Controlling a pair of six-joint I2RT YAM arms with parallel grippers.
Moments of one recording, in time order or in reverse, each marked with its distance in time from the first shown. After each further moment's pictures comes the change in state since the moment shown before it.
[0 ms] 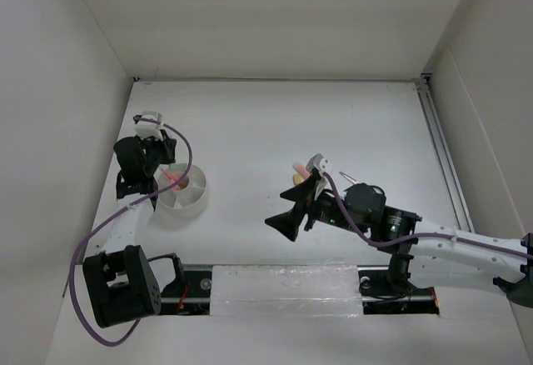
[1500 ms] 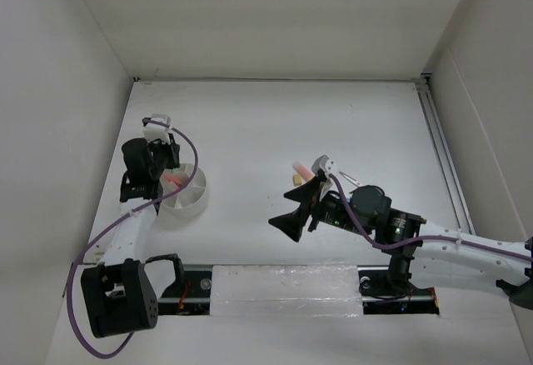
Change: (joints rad) left arm -0.078 -0.073 0.000 -0.130 -0.110 0.051; right arm 0.000 -0.047 -0.028 0.002 0.012 -0.002
